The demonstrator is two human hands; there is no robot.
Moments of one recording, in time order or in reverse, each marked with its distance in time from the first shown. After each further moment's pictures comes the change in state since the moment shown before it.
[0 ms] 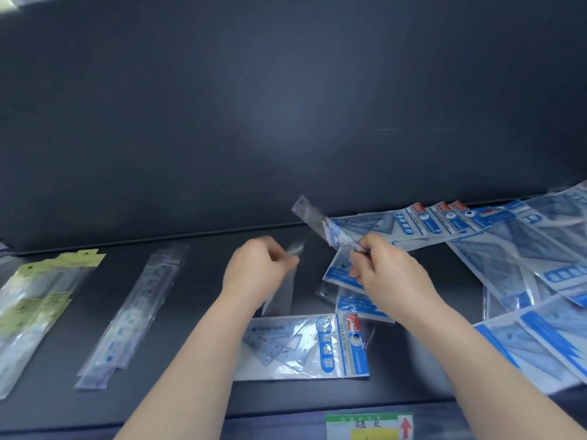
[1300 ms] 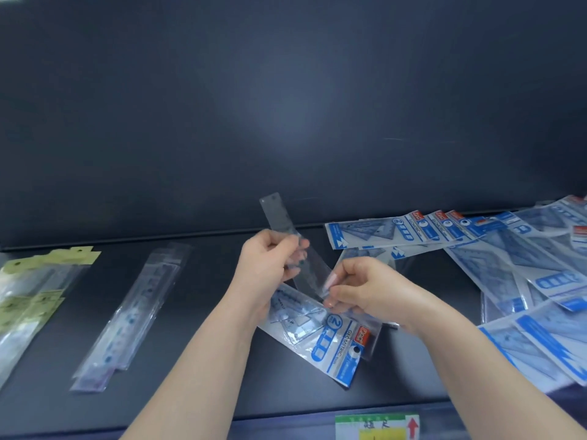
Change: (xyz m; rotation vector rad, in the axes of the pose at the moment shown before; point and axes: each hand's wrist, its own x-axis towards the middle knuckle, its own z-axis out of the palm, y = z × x) left_hand -0.012 0.008 -0.005 -0.954 -0.103 -0.147; right_hand -0.007 -0.029 0.000 0.553 -0.488 0.141
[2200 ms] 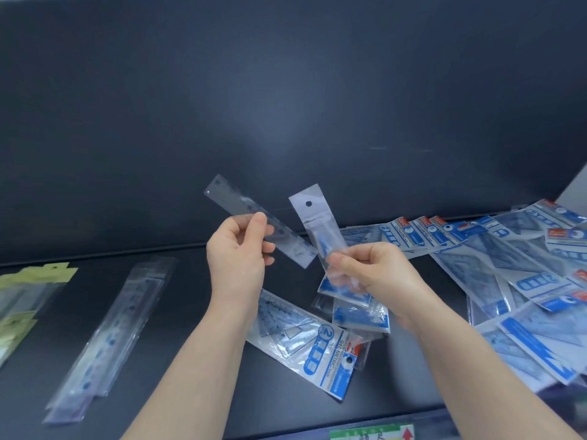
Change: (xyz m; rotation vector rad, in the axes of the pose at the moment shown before) left_hand 0.002 0.018 0.000 -0.091 0.256 0.334; right_hand -0.001 -0.009 -0.015 0.180 0.328 -0.079
